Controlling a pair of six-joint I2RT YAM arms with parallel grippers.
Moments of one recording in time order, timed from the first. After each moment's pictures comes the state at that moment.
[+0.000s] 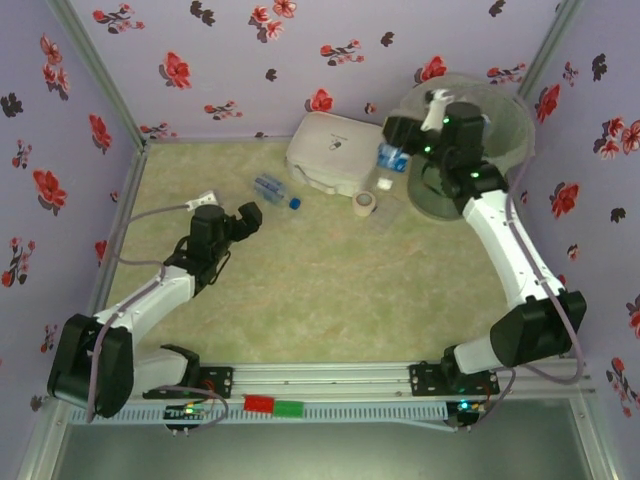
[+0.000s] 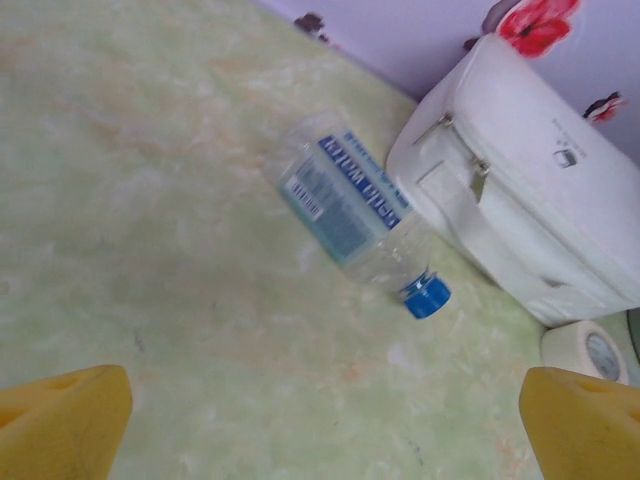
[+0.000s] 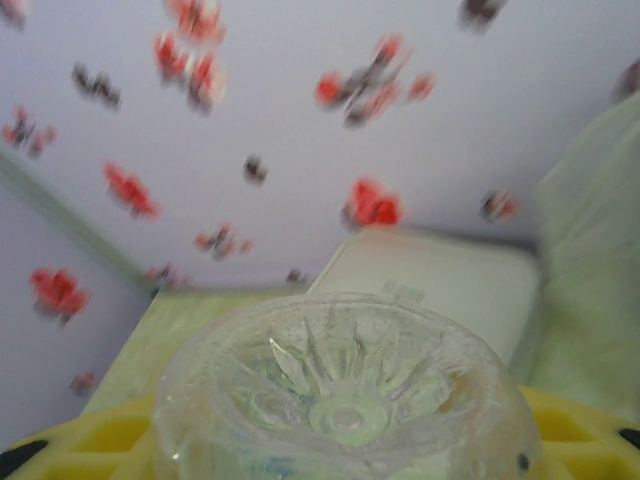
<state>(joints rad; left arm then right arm) -0.39 1.21 0.61 0.10 -0.17 -0.69 0.21 1.44 1.50 -0.30 -0.23 0.38</state>
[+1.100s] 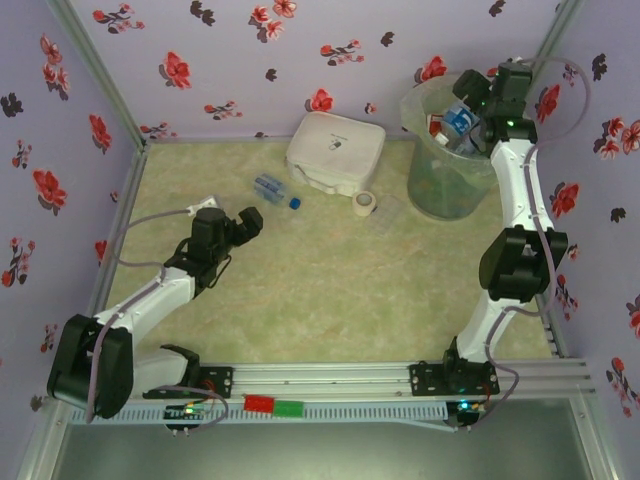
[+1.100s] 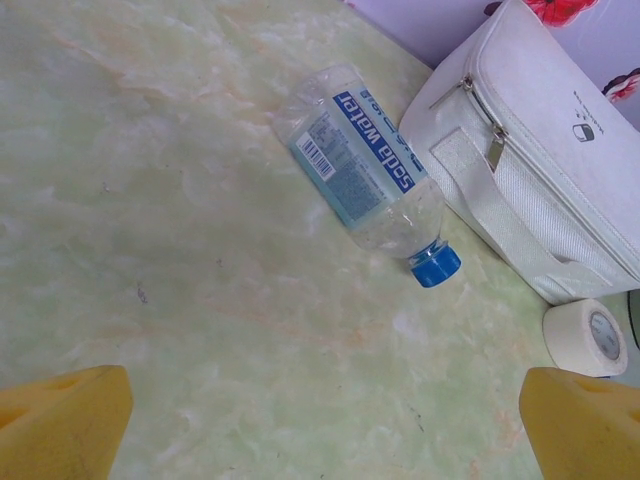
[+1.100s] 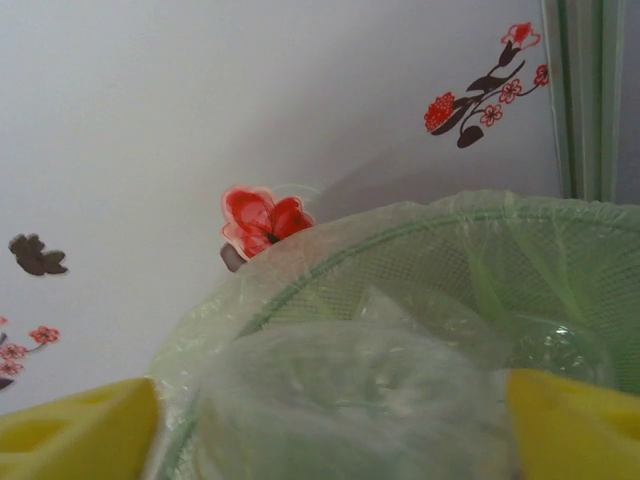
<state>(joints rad) -0.39 1.20 0.60 0.06 -0.13 -0.73 -0.08 1.87 1.94 -0.42 0.00 0.53</state>
